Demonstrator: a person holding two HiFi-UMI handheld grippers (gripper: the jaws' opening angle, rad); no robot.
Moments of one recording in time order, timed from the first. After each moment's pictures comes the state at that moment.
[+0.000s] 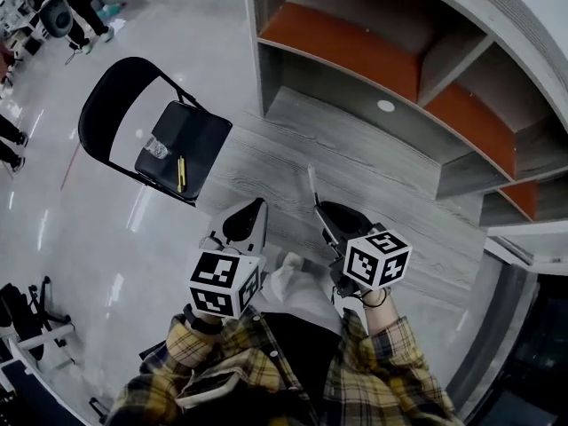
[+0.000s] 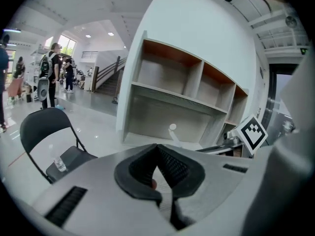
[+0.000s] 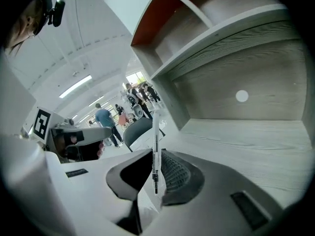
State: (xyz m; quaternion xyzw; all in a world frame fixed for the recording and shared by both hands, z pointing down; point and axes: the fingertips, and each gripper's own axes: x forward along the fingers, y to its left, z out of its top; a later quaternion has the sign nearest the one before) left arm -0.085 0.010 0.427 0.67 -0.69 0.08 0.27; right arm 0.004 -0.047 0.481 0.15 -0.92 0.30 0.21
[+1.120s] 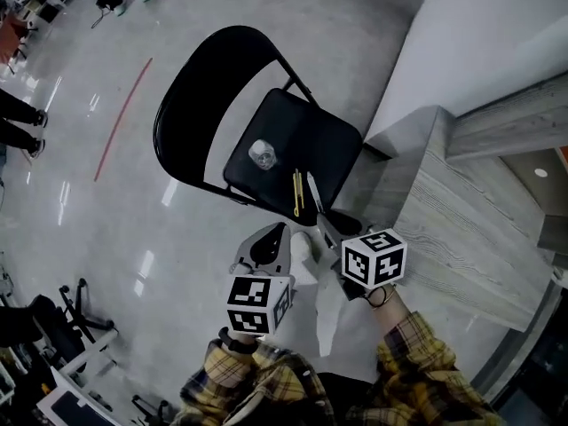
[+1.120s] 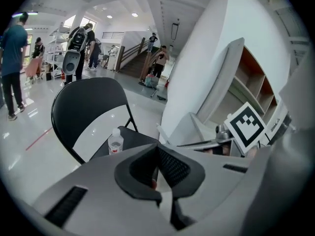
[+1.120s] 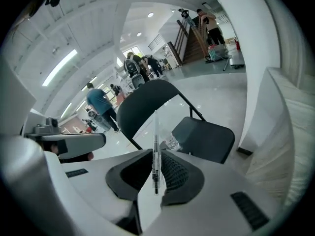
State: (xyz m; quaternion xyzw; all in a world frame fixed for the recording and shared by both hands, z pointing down) left arm -0.496 0.128 0.611 0.57 -0.71 0.10 0.39; right arm -0.448 0.069 0.669 0.10 -0.87 0.34 0.33
